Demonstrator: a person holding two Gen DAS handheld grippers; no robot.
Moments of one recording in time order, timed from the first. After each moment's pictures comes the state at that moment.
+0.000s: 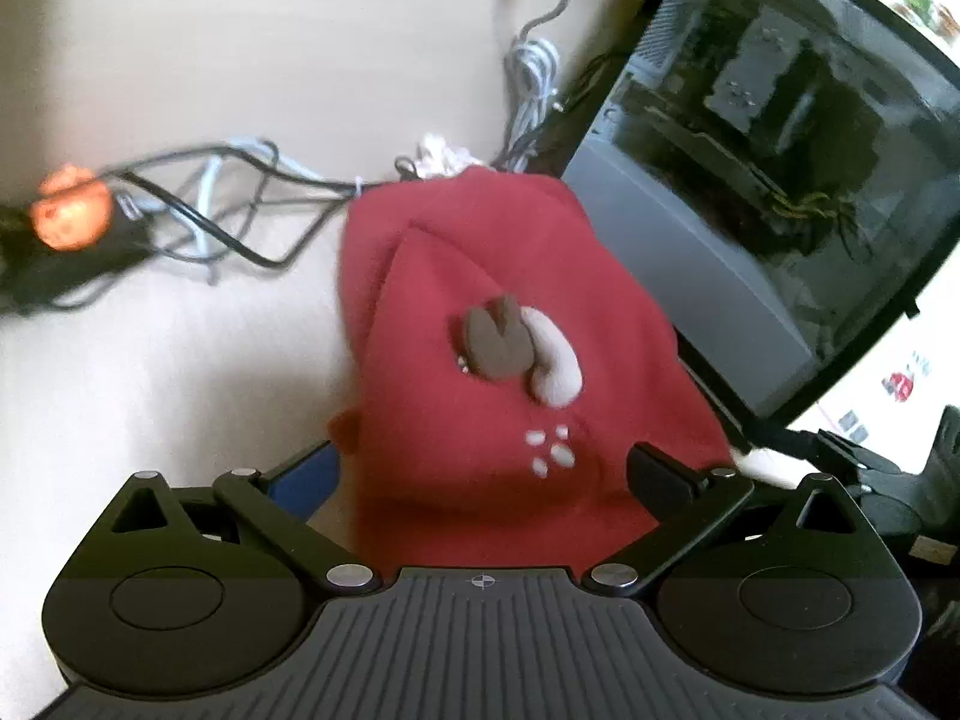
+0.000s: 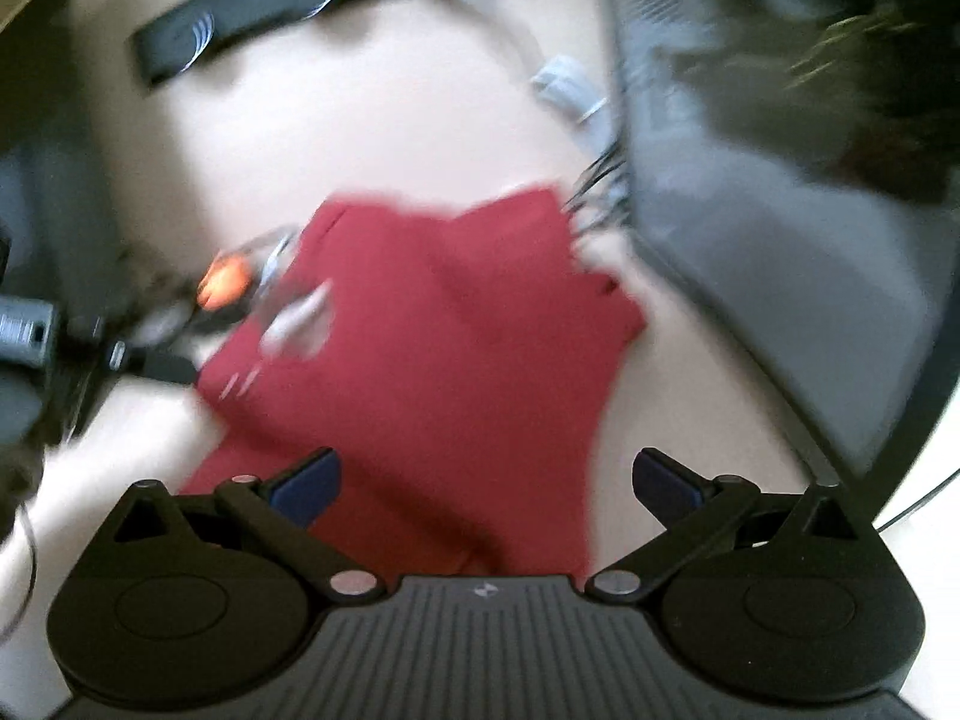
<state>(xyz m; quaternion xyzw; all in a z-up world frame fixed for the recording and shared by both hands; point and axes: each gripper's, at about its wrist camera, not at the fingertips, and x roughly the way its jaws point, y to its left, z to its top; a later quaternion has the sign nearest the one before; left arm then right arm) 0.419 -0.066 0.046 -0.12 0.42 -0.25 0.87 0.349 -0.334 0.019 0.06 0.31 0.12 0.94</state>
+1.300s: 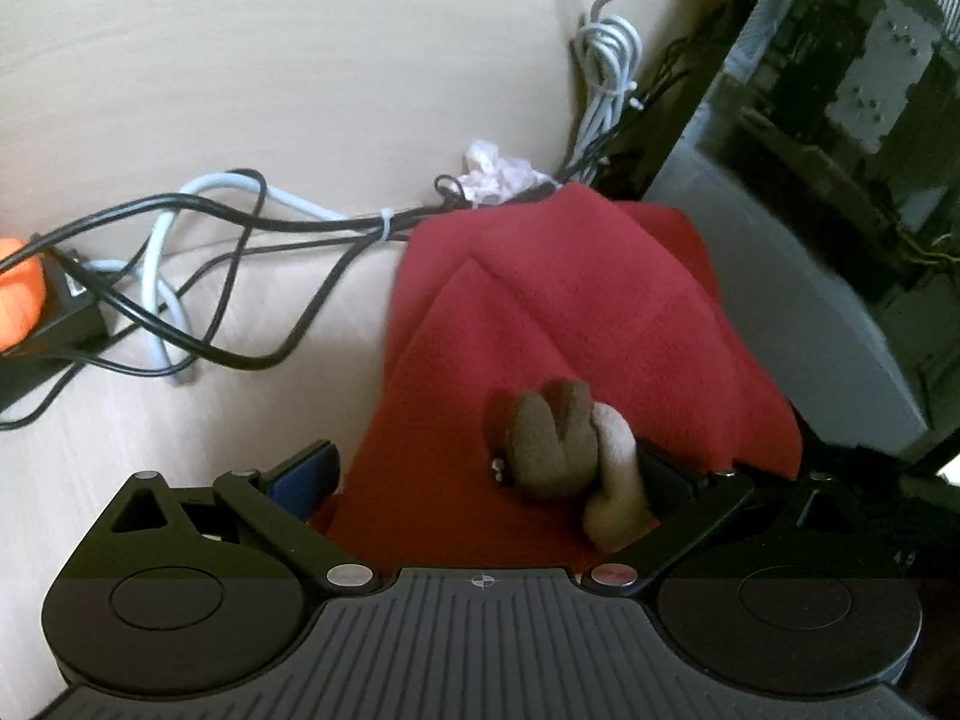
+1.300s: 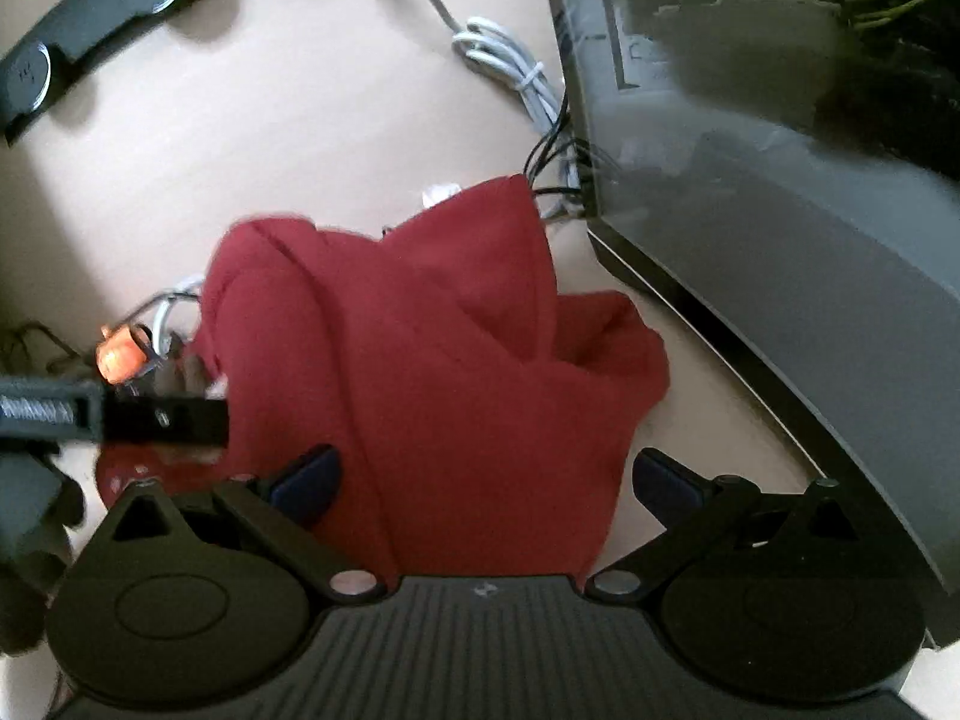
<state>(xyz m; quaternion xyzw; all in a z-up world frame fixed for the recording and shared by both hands) 0.502 -0.095 0.013 -0.09 0.43 -0.22 0.87 0.451 -0.319 0.006 0.09 0.35 0.08 0.93</state>
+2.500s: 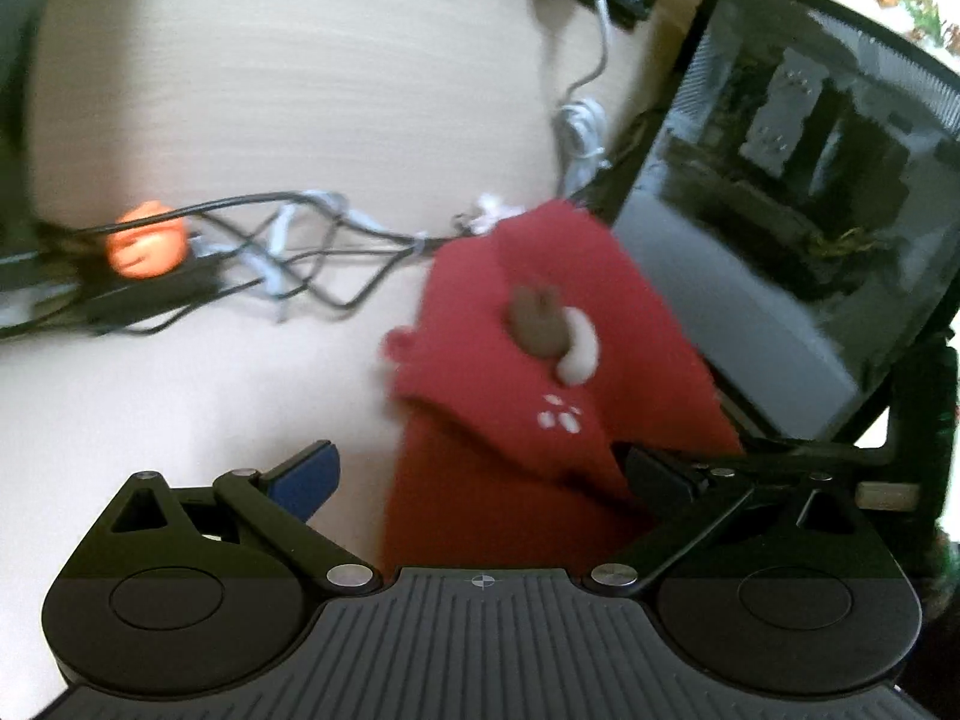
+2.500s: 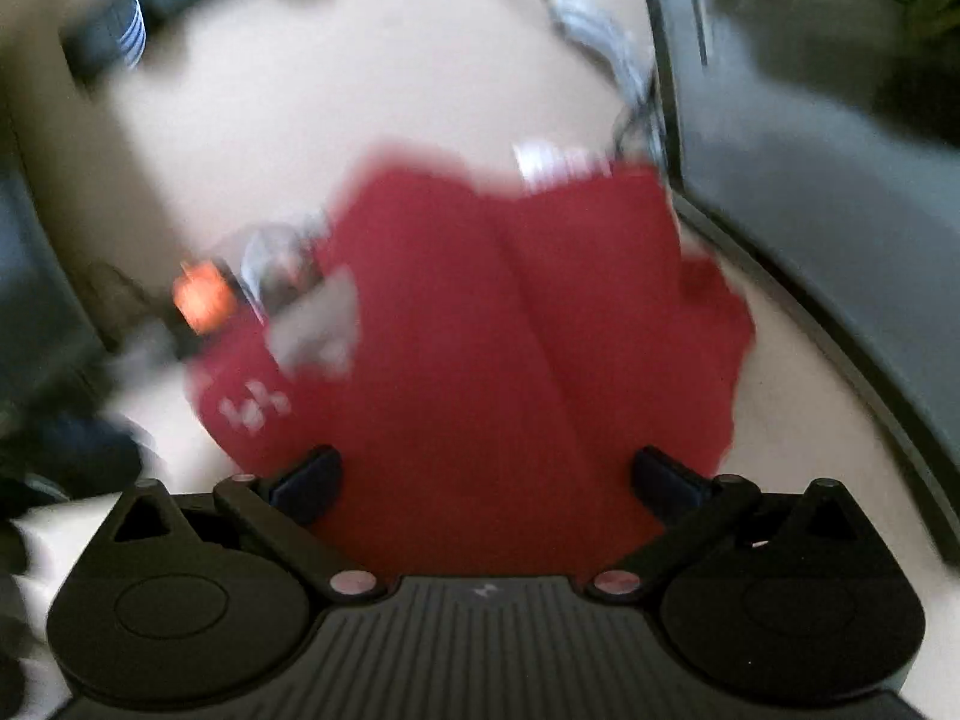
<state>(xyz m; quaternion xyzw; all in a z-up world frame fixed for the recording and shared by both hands) 0.371 -0.056 0.039 -0.10 0.36 -0.17 0.91 0.422 -0.283 -0.006 0.08 0.38 0.12 0.91</state>
